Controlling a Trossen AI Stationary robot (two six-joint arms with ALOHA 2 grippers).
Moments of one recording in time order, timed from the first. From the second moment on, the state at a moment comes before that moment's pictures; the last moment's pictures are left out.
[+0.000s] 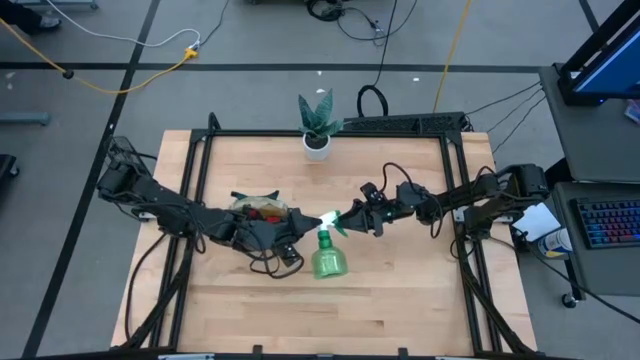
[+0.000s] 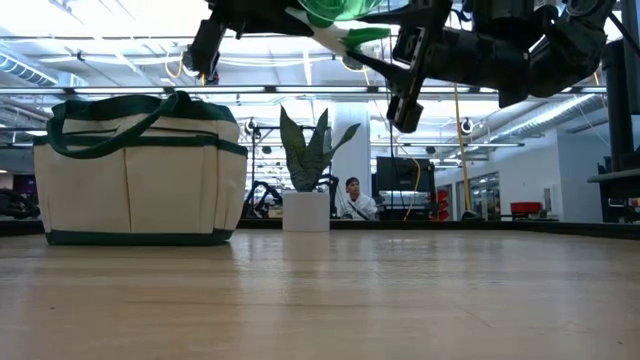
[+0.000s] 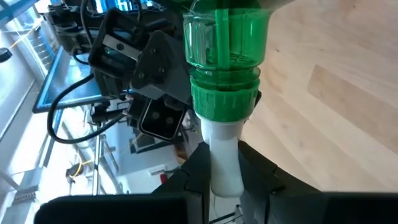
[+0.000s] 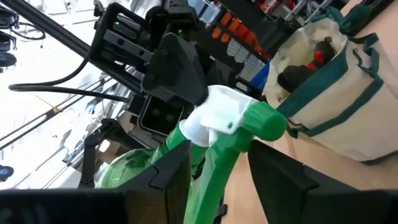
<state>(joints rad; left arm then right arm) -0.33 1.47 0.94 0.19 -0.64 1.45 -0.04 1.53 0.52 1.12 -0.32 0.97</state>
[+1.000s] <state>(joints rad) -0.38 1.43 0.94 -0.13 -0.68 1.02 -0.08 1.53 0.52 1.09 -0.32 0.83</state>
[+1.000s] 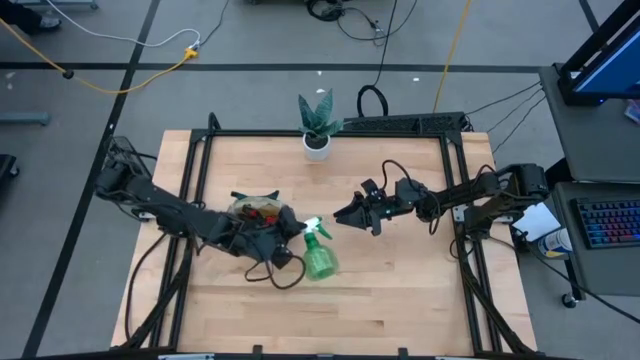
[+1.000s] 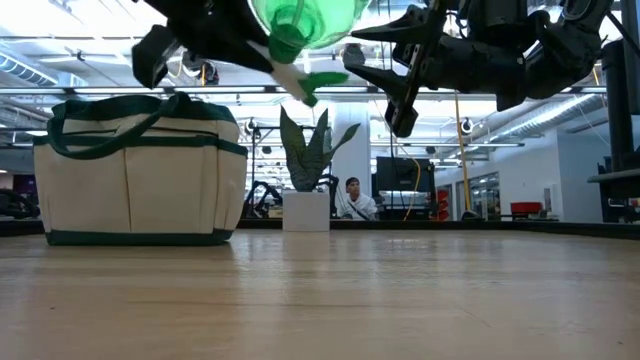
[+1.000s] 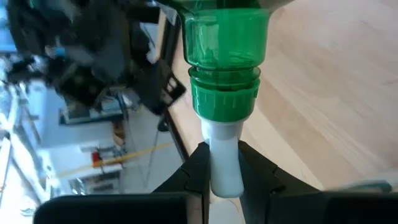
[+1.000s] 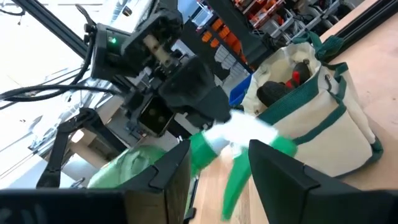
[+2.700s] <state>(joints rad) -0.27 1.24 1.17 -0.96 -0.36 0.16 -0.08 1.53 0.52 1.07 -0.37 0.82</state>
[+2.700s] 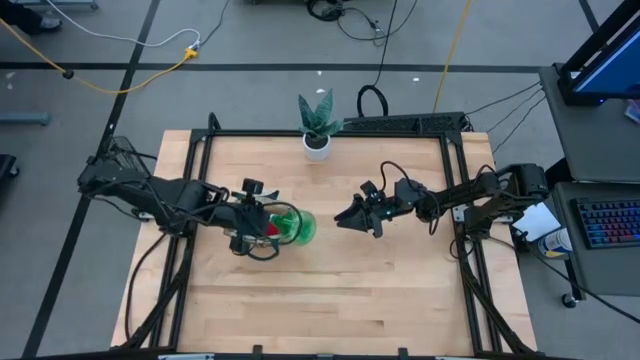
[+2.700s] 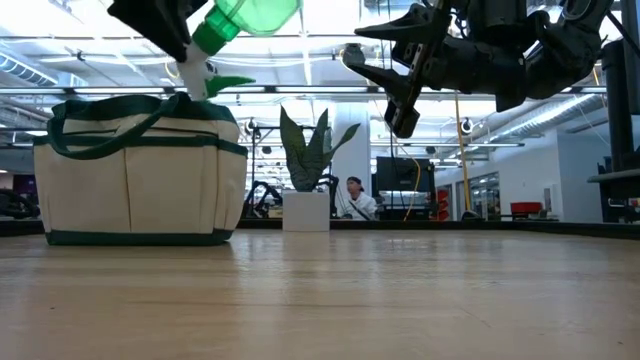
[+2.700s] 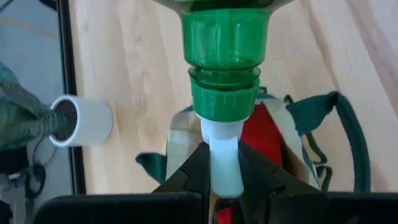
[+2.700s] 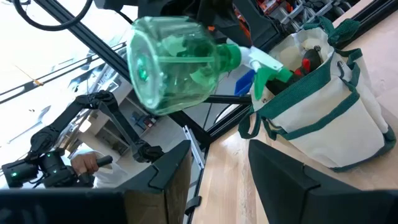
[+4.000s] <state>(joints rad) -0.27 1.24 1.17 -1.49 -0.23 -0.28 -0.08 1.53 0.52 1.04 -0.37 0.81</state>
